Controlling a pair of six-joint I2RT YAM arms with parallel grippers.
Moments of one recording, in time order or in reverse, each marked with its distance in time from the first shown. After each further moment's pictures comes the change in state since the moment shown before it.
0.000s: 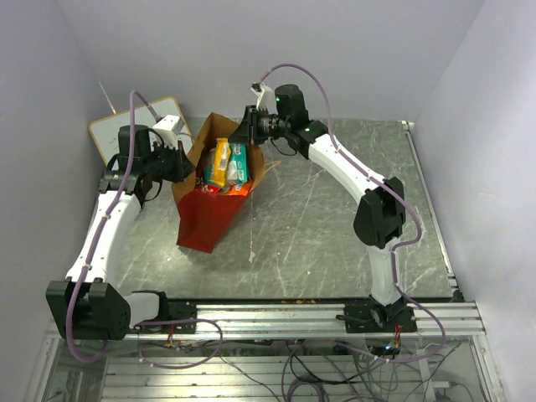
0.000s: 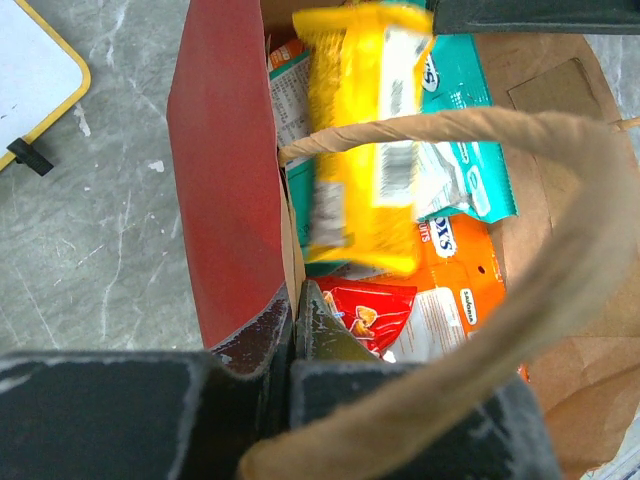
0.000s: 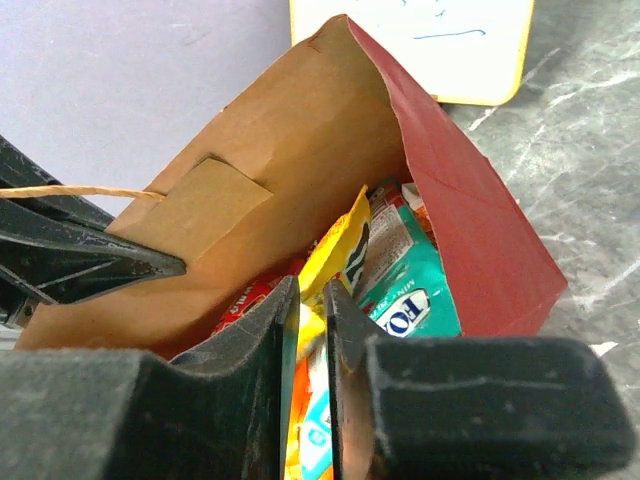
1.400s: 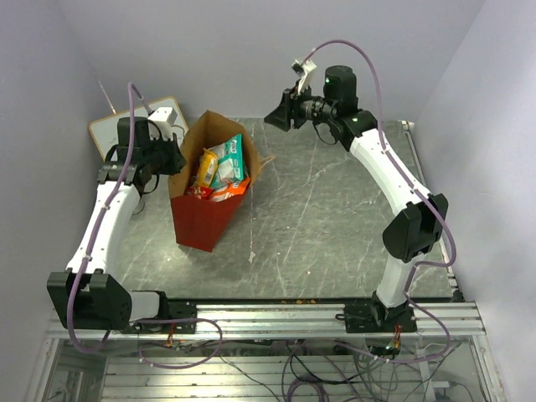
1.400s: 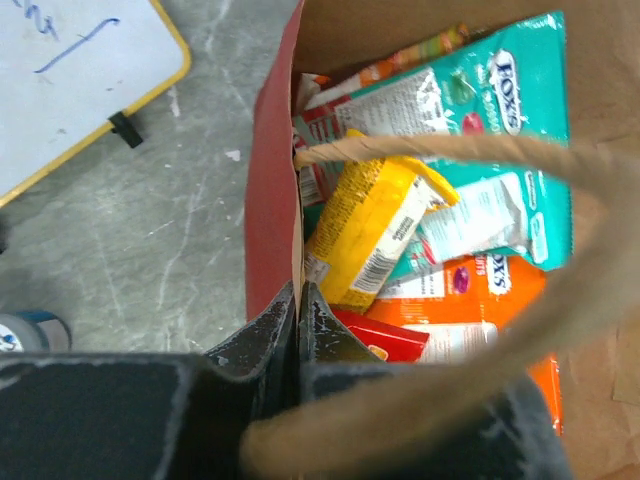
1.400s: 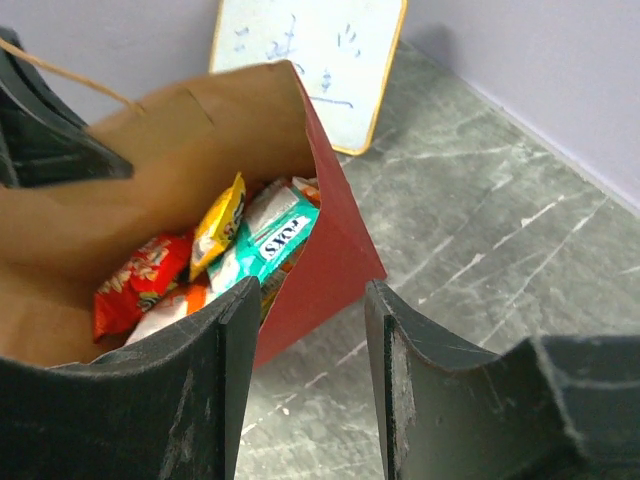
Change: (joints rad) left arm 0.005 0.059 0.096 -0.066 -0.164 -0.053; right arm -0.161 -0.250 -0.090 -0.092 -0.007 -0.365
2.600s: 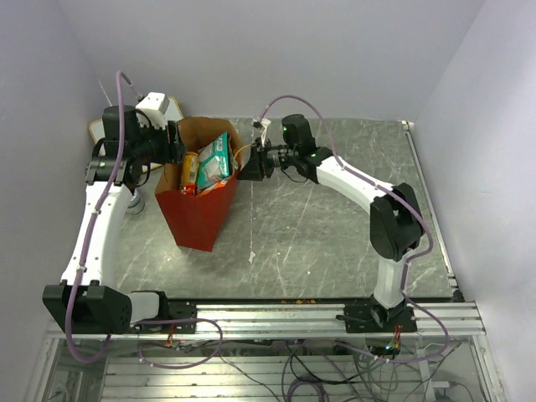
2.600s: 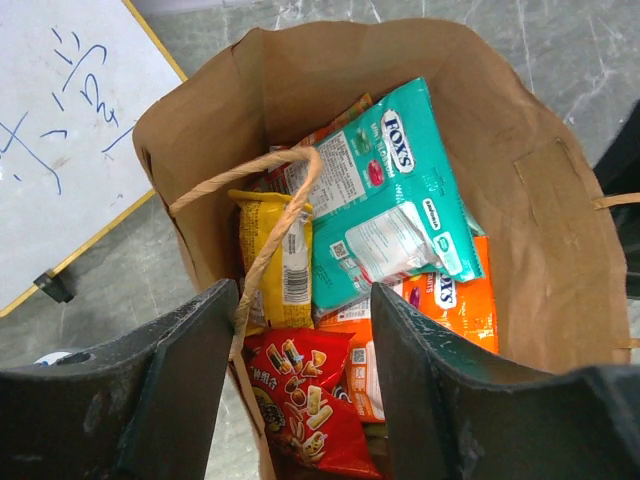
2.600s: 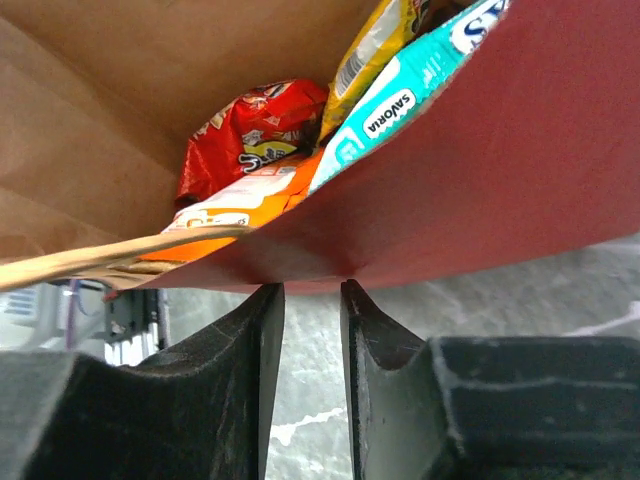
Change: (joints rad) left arm 0.028 -0.024 0.112 -0.036 -0.016 0.076; right arm 0.166 0.042 -0.374 0.229 -0.182 0.036
